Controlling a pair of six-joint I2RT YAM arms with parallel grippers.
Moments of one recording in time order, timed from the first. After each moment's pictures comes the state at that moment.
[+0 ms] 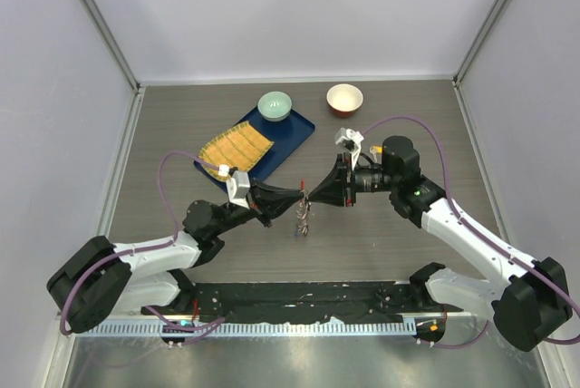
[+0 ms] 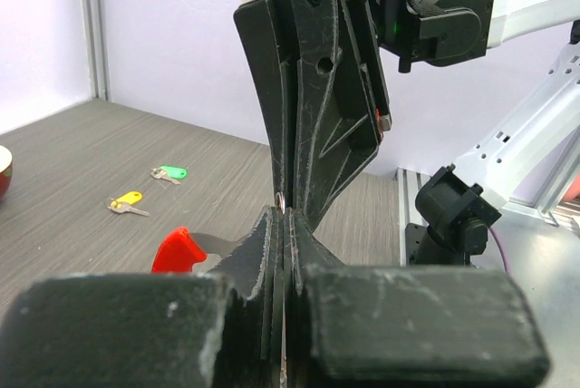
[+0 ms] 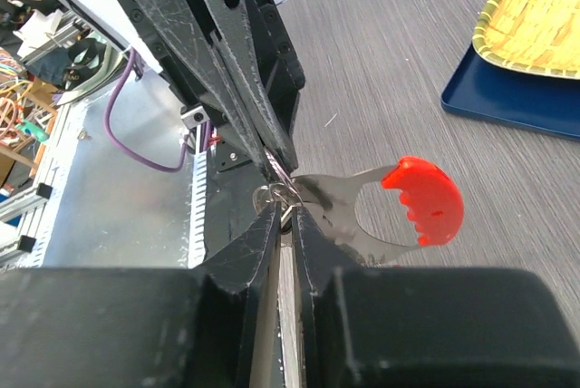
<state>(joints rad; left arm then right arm) -0.80 1.16 0.28 1.28 0.42 -0.34 0.52 1.06 0.74 0.09 -0.96 0.25</state>
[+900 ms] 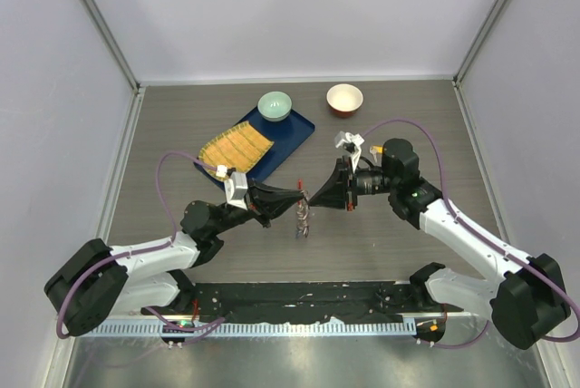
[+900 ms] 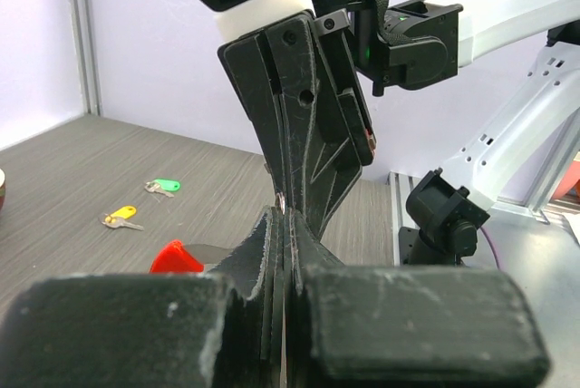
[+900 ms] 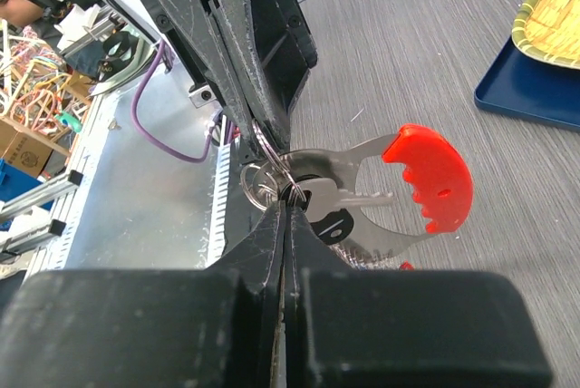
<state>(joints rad) -0.80 1.13 0.29 1.28 0.45 -0.34 0.50 1.08 0.69 0.19 -1.06 0.30</state>
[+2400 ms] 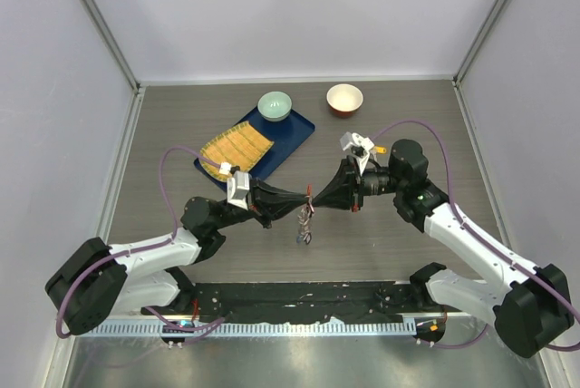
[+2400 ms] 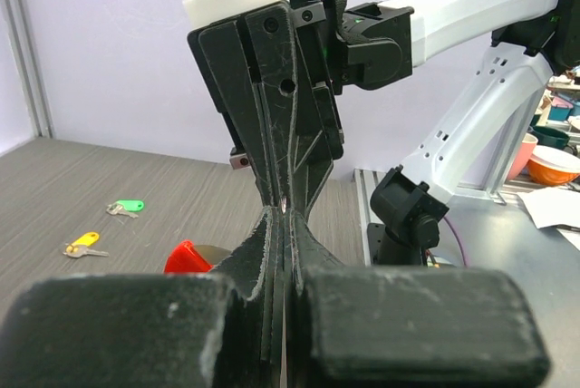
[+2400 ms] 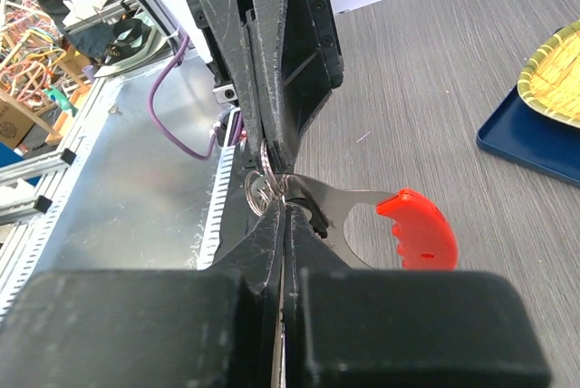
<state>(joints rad) -0.80 1.14 0.34 1.28 0.57 -0.36 0.49 1.02 0.69 0.25 -1.13 0.26</state>
